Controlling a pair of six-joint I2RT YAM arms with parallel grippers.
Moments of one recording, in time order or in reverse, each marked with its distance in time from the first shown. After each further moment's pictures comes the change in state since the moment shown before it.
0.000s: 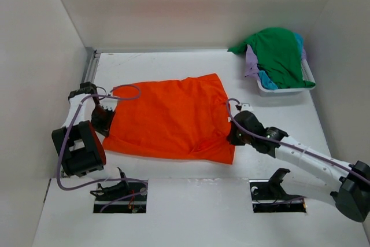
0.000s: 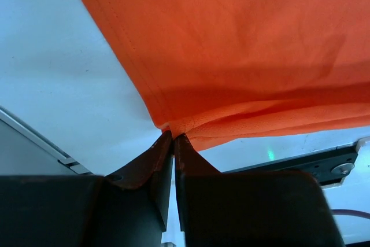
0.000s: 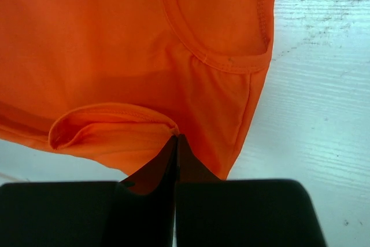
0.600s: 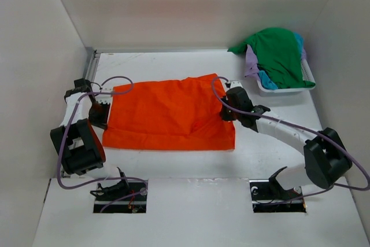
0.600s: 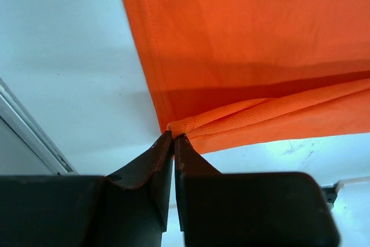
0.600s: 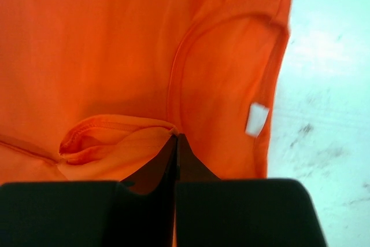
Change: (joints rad) left arm 0.038 0.021 0.036 0.101 0.039 -0.118; right arm -0.155 0.388 0.213 0.248 -0.049 -0.243
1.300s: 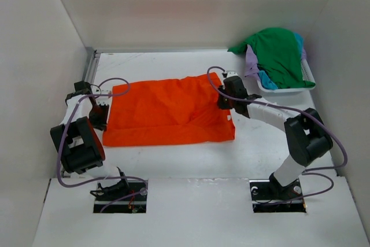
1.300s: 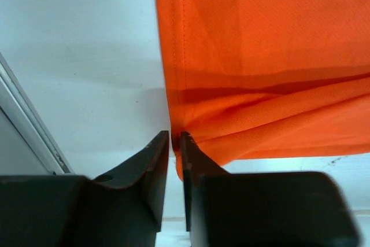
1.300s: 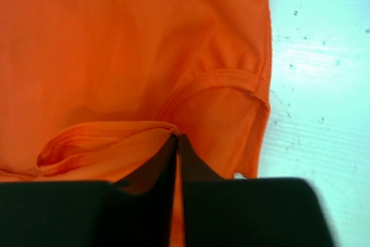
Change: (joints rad) left arm 0.022 0.011 -0.054 0.113 -0.054 -0.085; right arm -0.108 0.233 0.146 0.125 -0.034 -0.077
